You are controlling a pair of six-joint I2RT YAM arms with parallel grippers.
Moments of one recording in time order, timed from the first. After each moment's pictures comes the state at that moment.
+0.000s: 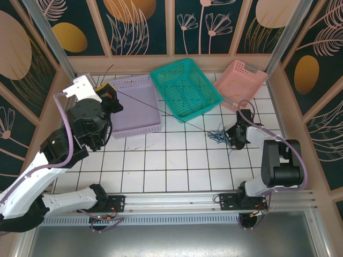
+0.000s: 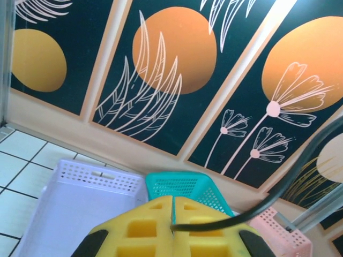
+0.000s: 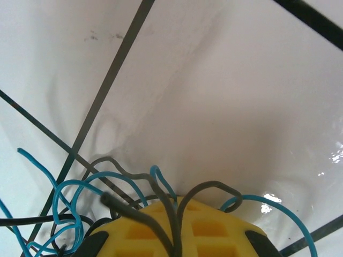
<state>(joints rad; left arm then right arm) -0.93 1.00 1.47 -0.62 -0.92 -0.62 0.03 1.50 0.72 -0.44 -0.10 0.96</state>
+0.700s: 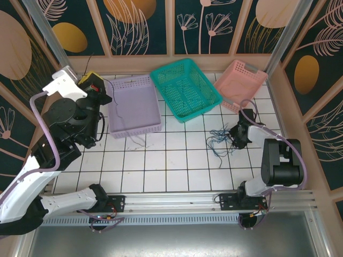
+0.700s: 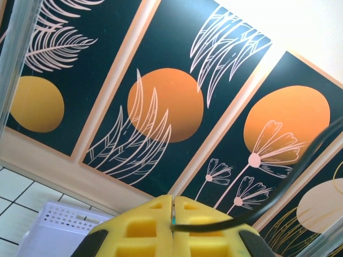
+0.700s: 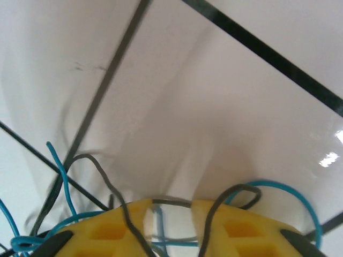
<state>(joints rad) -0.92 0.97 1.50 -0.40 -0.94 -0.47 0.00 1.51 0.73 -0.45 -0.08 0.94</state>
